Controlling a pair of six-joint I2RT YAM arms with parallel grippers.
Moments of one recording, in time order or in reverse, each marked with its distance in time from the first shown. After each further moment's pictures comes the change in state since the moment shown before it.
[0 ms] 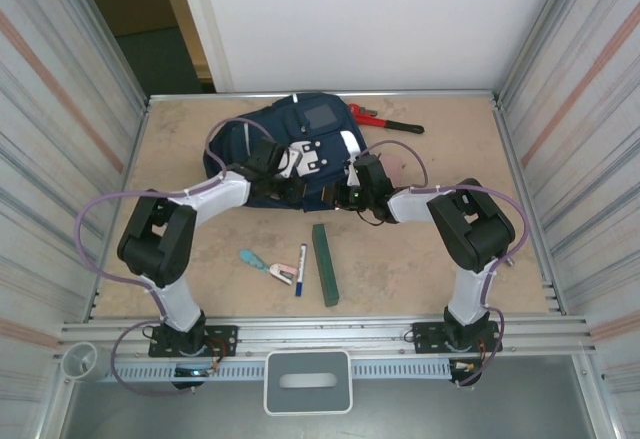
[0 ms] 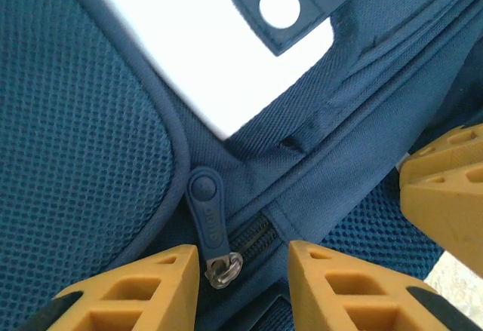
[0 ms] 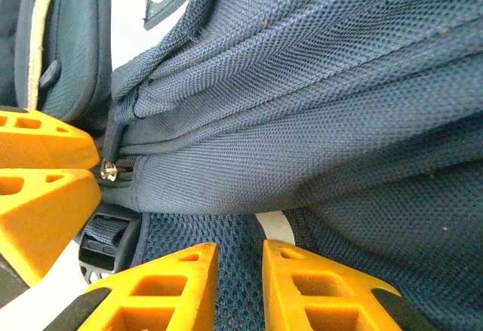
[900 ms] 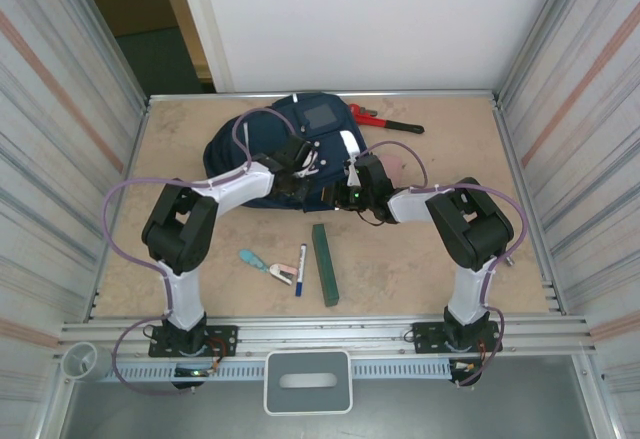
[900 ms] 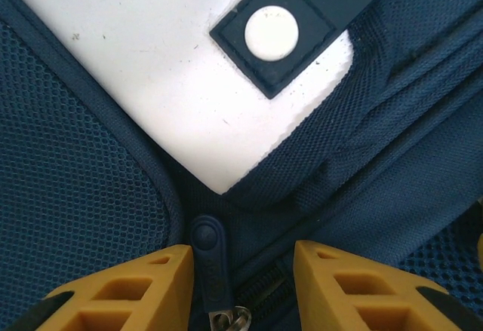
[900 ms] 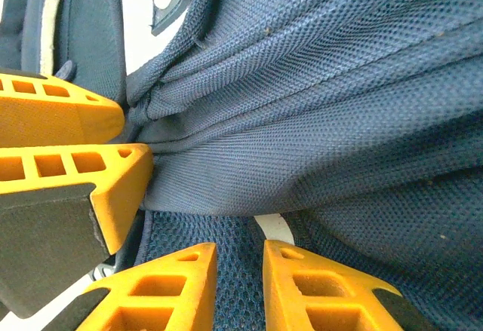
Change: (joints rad) left arm -0.085 0.146 0.192 -0.180 -0.250 0.087; right arm -0.005 0.014 -0.005 0.029 -0.024 0.001
